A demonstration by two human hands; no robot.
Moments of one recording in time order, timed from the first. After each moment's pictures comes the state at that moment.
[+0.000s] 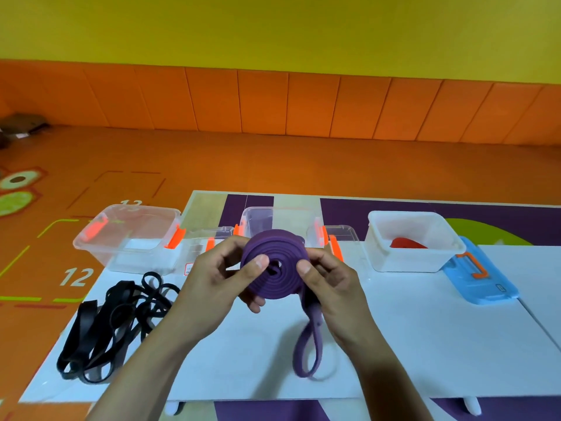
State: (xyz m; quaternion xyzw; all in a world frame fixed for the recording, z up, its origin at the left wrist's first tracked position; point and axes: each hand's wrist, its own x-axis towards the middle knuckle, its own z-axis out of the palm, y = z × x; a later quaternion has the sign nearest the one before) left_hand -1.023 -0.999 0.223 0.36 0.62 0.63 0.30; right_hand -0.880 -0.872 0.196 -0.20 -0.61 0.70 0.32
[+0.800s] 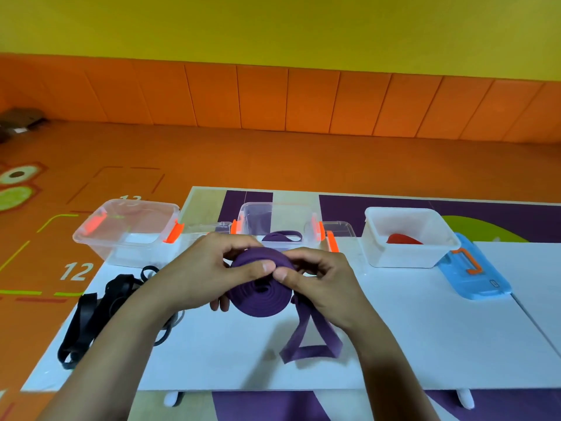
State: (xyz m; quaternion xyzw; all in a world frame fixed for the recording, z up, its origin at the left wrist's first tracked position) left_hand -1.041 -1.003 0.256 0.50 0.71 0.39 0.31; right_hand -0.873 -0.865 0.203 -0.16 -0.71 0.64 0.25
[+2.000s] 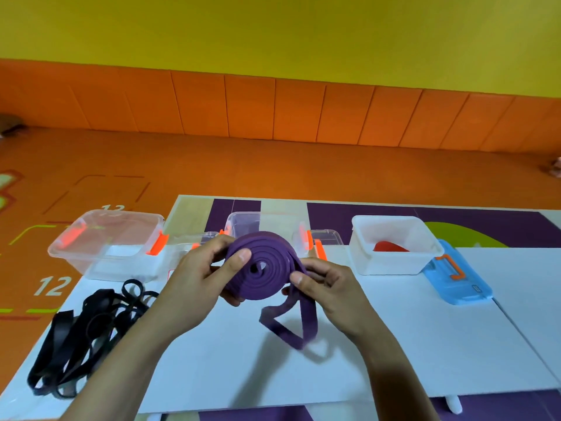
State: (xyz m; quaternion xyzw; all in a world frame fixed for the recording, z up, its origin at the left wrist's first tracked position) left_hand -1.033 -0.989 0.228 0.41 0.68 0.54 0.26; right_hand -0.857 -0.839 0.197 -0.22 -0.69 0.65 0.23
